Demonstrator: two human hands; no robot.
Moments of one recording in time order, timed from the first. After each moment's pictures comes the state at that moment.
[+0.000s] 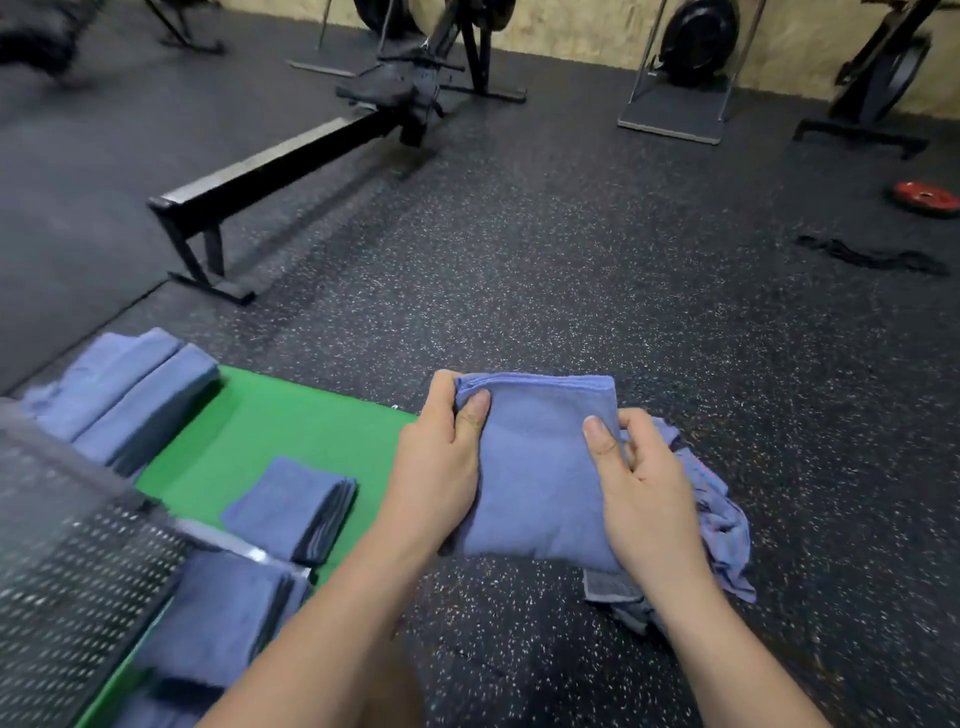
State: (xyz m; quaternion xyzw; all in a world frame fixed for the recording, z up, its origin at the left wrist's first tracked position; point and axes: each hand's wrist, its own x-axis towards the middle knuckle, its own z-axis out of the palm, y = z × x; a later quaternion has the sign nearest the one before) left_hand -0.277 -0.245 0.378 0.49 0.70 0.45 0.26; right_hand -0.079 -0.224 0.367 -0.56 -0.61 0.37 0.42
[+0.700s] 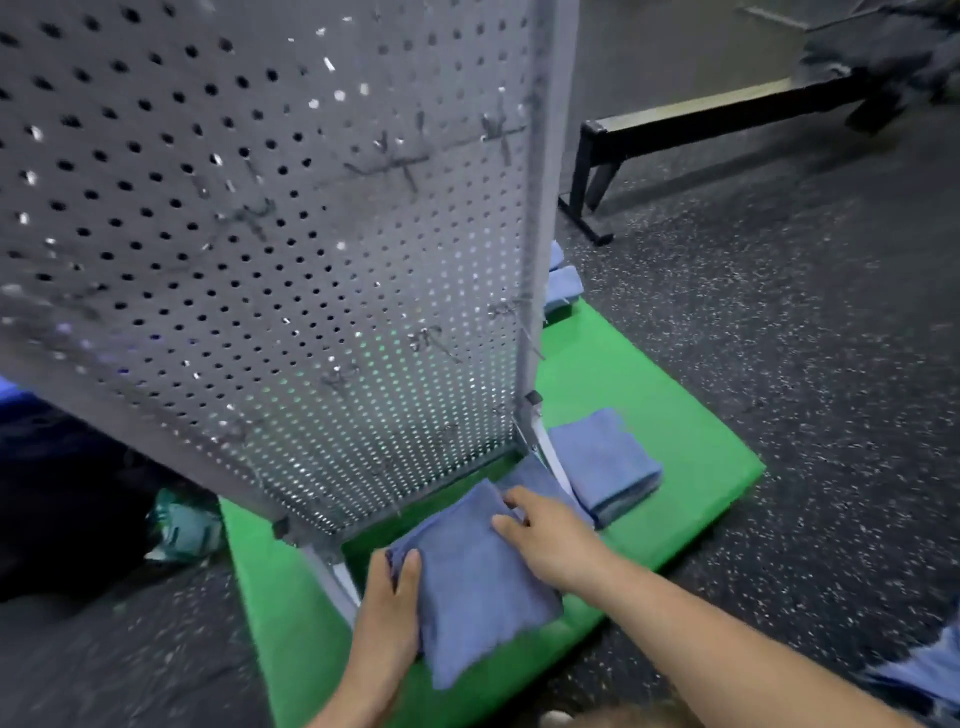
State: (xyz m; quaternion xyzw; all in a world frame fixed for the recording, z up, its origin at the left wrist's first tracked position) left_hand -0.490 -0.587 0.199 -0.07 0.84 0.49 0.22; right_hand -0.455 -0.369 0.232 -0.21 -0.86 0.43 -0.14
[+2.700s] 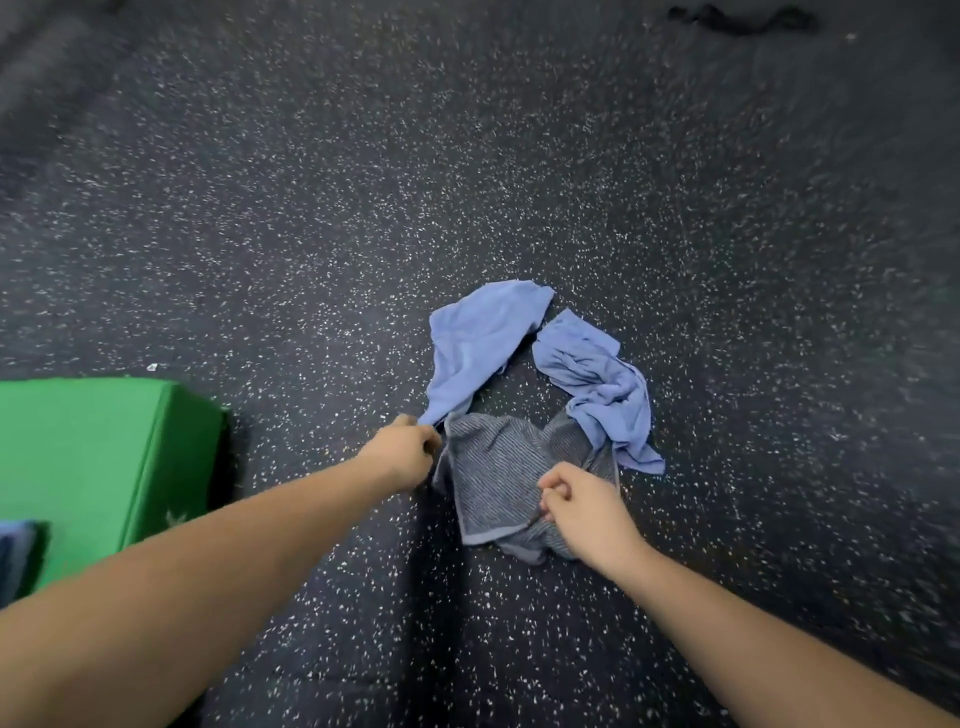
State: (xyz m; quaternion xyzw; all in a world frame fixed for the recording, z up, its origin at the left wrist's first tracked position) left_hand -0.124 -0.055 -0.027 0.69 0.62 -0.14 0.34; right_hand 0.142 -0.157 0.018 -0.72 -0.53 0.44 0.09
